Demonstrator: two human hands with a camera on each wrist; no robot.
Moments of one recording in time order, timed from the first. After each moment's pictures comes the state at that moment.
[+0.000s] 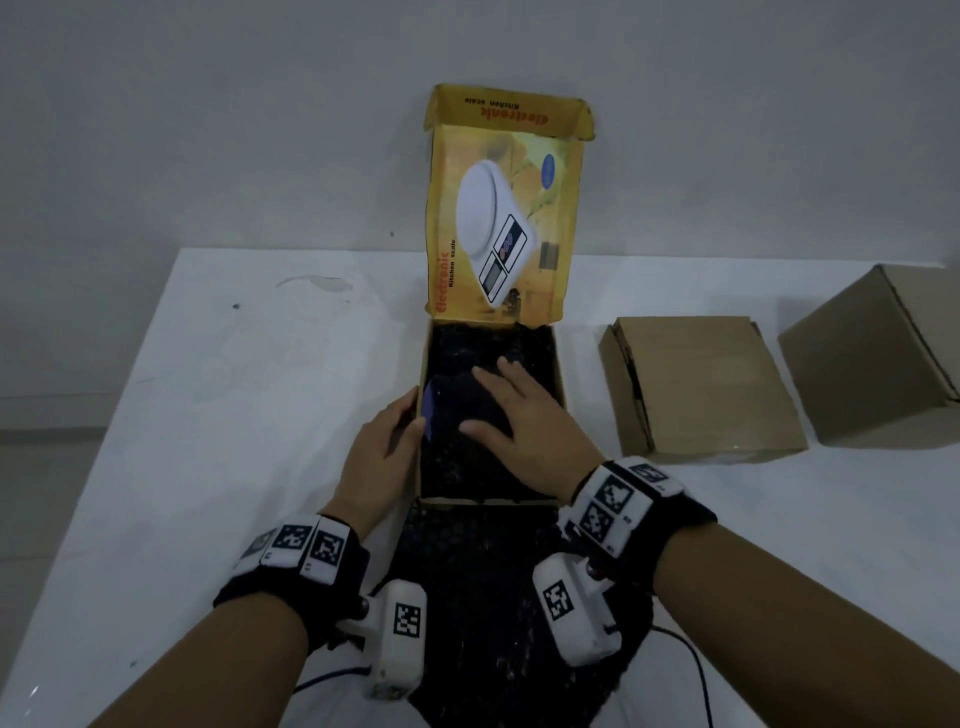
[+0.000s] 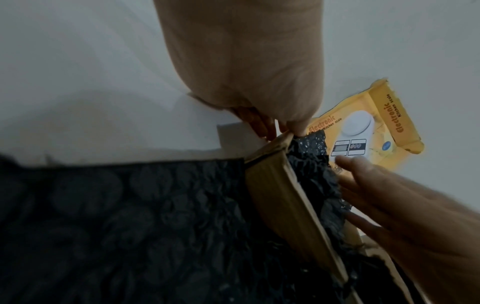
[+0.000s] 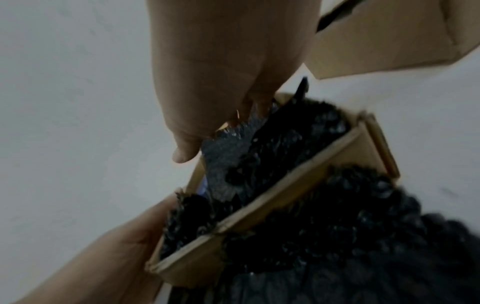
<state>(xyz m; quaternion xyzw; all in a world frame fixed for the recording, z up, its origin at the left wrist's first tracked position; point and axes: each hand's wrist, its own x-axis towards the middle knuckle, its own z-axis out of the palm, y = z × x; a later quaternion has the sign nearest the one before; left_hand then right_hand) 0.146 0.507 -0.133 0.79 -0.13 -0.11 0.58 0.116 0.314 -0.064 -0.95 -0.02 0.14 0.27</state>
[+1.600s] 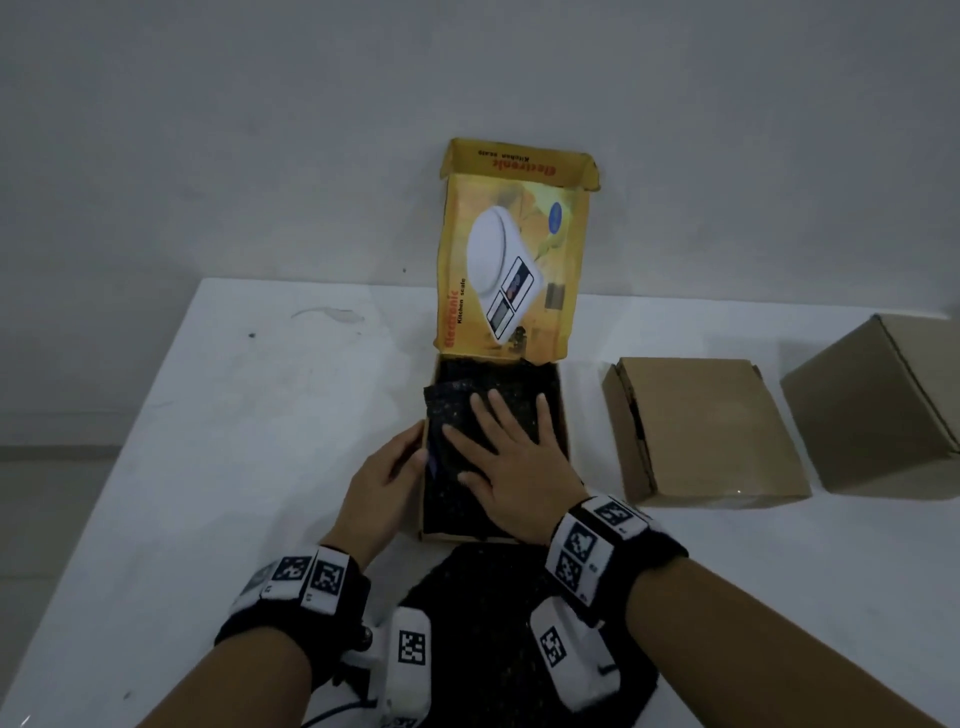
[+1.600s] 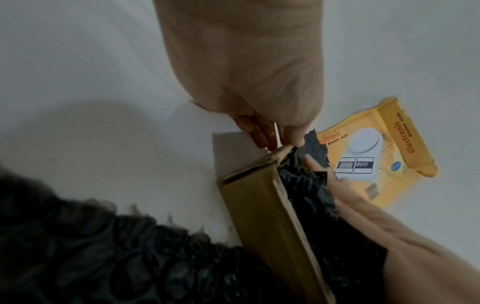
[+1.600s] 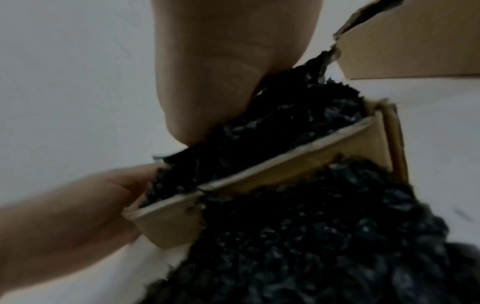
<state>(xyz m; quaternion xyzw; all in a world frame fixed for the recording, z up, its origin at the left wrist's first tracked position) 0.144 0.507 -0.121 0.79 -0.07 -0.13 0.59 0.118 0.326 -0.081 -0.99 -0.13 0.10 0.02</state>
